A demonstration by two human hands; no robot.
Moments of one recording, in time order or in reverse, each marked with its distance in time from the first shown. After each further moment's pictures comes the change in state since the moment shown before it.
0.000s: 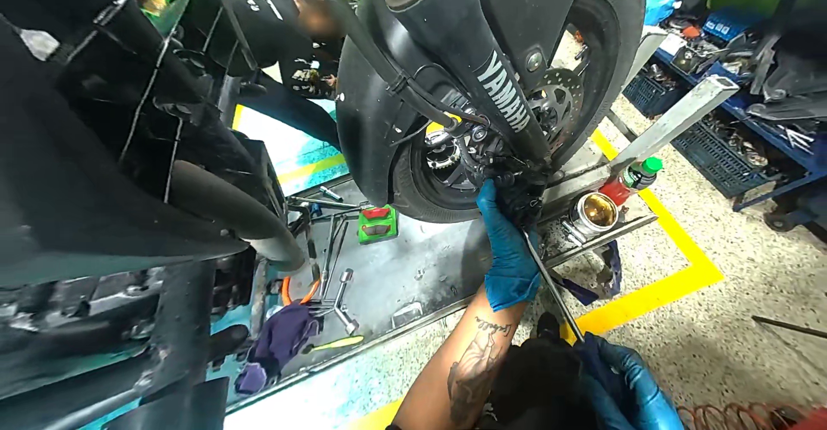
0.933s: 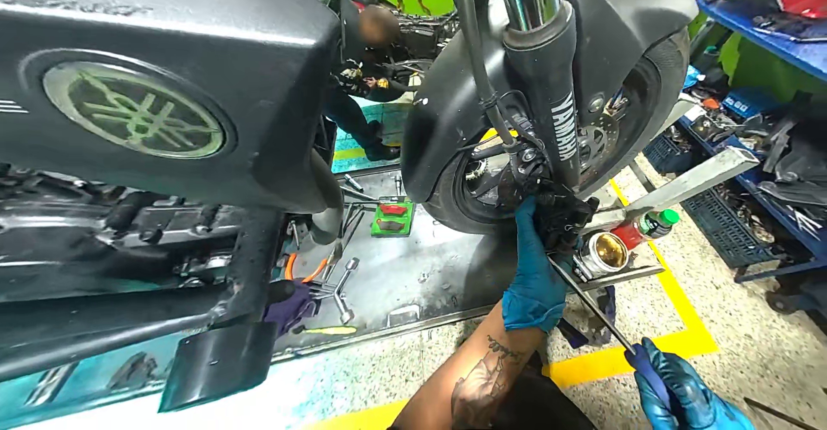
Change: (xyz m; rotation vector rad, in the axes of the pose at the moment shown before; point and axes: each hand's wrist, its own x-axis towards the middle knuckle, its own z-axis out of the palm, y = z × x) left_hand -0.017 0.021 0.002 -0.113 0.004 -0.290; right_hand 0.049 0.022 -0.063 -0.750 0.078 -0.625
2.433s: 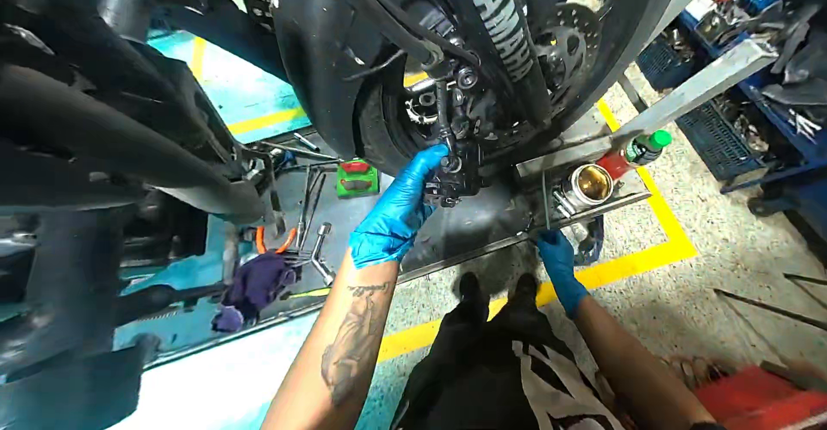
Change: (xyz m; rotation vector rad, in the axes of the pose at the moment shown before) left_hand 0.049 0.086 -0.090 0.621 -0.072 -0.055; right_hand 0.025 0.087 0.259 0.549 -0.230 0.985
